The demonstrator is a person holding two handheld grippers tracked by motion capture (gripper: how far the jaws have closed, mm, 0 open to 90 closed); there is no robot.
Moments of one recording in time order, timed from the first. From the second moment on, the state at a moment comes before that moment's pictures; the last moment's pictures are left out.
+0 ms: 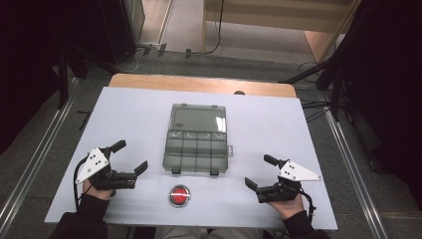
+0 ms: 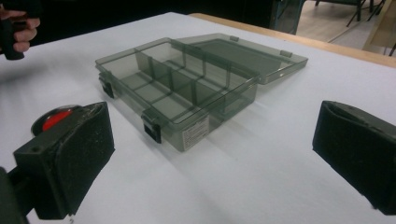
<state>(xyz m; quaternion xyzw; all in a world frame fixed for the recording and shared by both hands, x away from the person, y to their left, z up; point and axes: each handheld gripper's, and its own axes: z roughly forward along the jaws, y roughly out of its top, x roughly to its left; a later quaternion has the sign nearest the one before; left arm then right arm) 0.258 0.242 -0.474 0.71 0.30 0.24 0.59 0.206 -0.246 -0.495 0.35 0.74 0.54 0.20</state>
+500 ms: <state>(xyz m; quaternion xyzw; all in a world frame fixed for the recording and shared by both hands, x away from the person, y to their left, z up) 0.257 0.241 -0.475 0.71 0.30 0.24 0.59 0.205 -0.225 -0.498 0.33 0.77 0.52 0.17</state>
